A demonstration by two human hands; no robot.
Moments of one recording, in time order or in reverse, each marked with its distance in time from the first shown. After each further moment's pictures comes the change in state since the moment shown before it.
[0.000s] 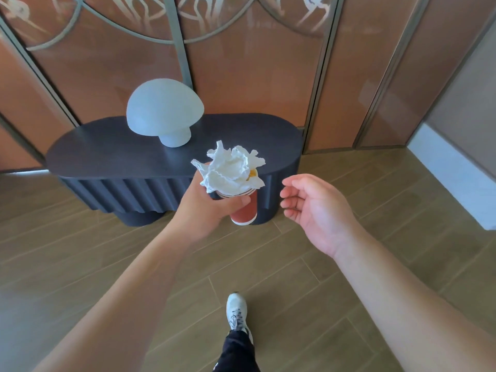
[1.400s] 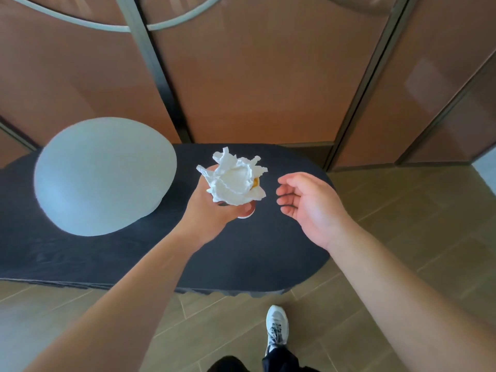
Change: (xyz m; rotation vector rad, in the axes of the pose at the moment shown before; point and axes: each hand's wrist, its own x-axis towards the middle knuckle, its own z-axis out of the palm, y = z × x) left_hand 0.597 -0.138 -0.015 0.053 0.026 -0.076; right_hand 0.632 -0.057 0.007 -0.071 0.035 0.201
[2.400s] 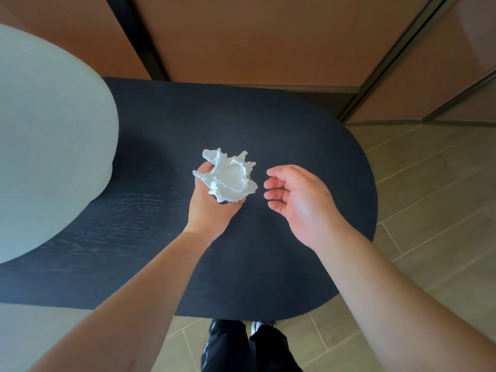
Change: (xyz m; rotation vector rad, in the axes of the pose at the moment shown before) left_hand 0.126 -0.241 0.056 0.036 0.209 -0.283; right_hand 0.198 0.105 0.015 0.005 0.073 0.306
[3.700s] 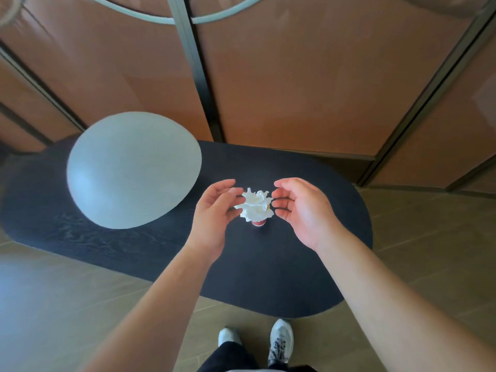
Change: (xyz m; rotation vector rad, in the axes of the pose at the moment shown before) left_hand -0.128 0.174 -0.079 -0.579 0.119 -0.069; right_hand -0.134 -0.064 0.012 0.005 -0.223 -0.171
